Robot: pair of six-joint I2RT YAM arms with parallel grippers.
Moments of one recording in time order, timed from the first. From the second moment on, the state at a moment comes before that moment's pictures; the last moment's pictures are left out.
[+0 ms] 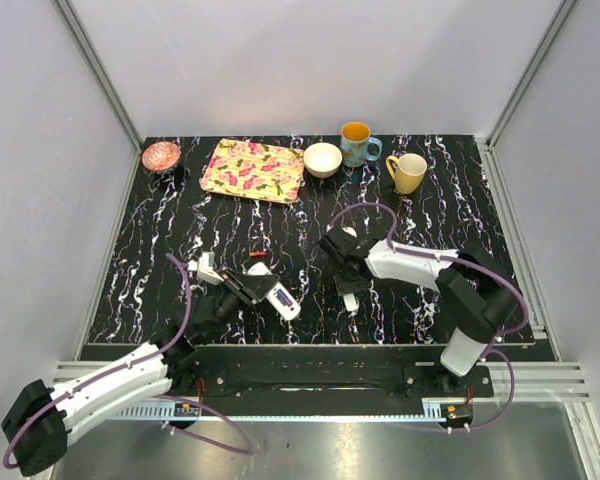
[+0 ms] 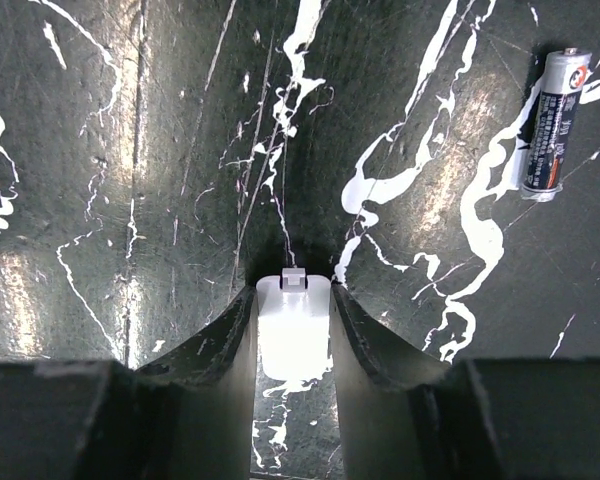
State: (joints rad) left arm -0.85 0.54 0.07 0.41 -0.22 -1.20; right arm 0.80 1.72 1.01 -0.57 0.16 0.52
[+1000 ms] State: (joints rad) left arm -0.85 0.43 0.09 0.28 -0.26 -1.15; right arm 0.62 1.60 1.02 -0.58 0.23 1.57
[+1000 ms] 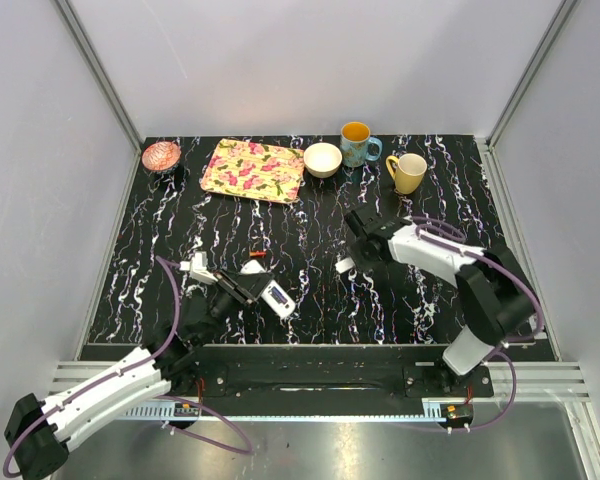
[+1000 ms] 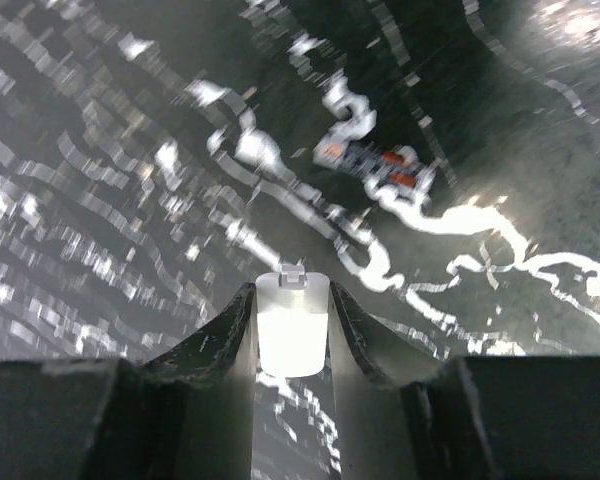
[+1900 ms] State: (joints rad) left arm -0.85 0.39 0.11 0.16 -0.28 -1.13; right arm 0.62 1.85 1.21 -0.66 0.22 1.80
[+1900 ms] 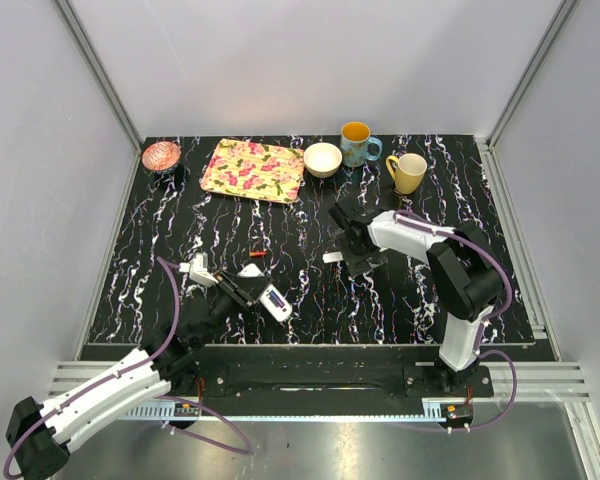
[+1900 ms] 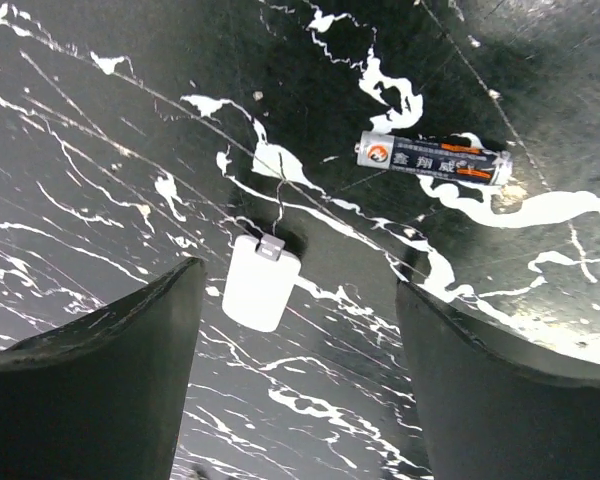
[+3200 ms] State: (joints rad) left arm -0.85 0.31 0.12 0.10 -0.27 -1.12; right arm 0.59 1.96 1.34 -0.44 0.24 0.31
